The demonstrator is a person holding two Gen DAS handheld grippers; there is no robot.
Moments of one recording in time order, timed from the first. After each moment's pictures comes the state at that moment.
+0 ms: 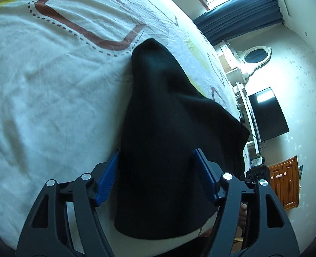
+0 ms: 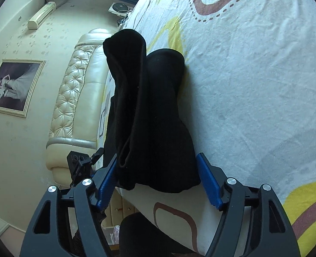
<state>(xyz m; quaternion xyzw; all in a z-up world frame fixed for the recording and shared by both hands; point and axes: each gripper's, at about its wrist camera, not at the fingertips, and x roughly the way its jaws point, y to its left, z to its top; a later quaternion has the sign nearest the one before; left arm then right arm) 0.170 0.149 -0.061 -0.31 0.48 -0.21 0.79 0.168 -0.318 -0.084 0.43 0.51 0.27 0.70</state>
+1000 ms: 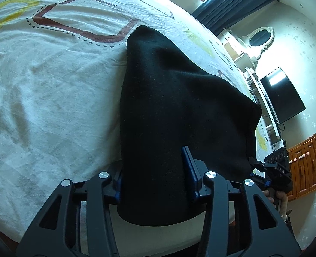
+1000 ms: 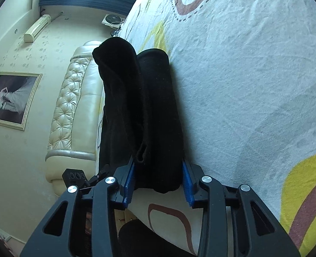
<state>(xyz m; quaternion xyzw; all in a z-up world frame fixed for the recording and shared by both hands) 0.149 0.131 -0.059 -0.22 0.48 -0.19 0.82 0.165 -0.314 -0.097 0.46 0.49 0.24 0.70</state>
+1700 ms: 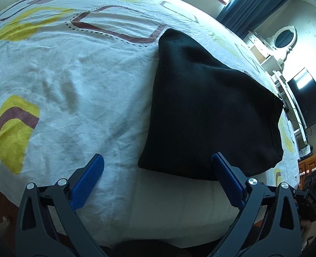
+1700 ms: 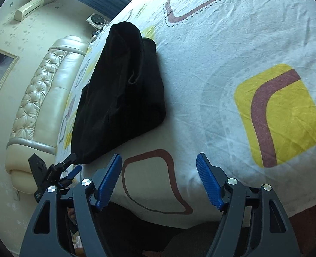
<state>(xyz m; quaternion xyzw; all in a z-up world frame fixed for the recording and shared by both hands) 0.104 0.133 -0.048 -0.17 0.49 -0.07 0.85 0.078 -0.296 -0.055 0.33 0.51 0.12 0.79</state>
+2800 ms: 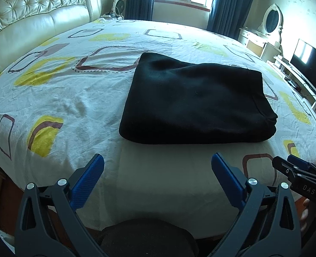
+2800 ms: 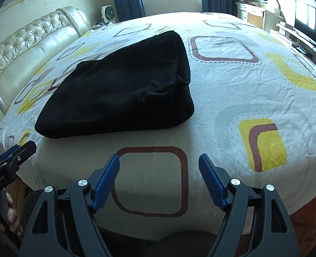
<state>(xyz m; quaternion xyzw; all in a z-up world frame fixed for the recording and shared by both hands) 0.016 0.071 -0.010 -0.04 0.40 -0.04 0.92 0.050 -0.217 -0.021 0.08 0.44 0.03 0.89</state>
